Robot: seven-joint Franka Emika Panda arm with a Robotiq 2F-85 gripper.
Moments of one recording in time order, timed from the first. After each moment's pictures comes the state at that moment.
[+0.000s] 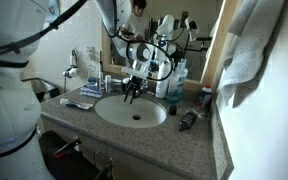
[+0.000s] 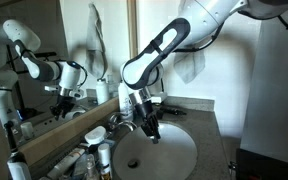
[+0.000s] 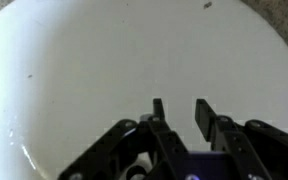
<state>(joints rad) -0.02 0.38 0.05 -1.95 0.02 1.91 -0.25</state>
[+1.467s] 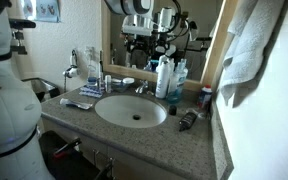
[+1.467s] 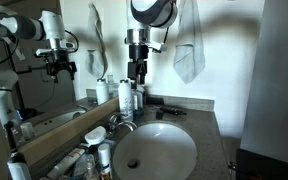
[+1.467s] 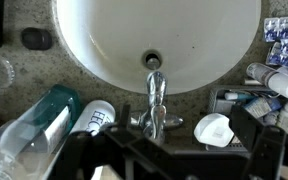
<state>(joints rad) -0.01 0.03 0.05 -1.89 0.02 1.98 -0.23</state>
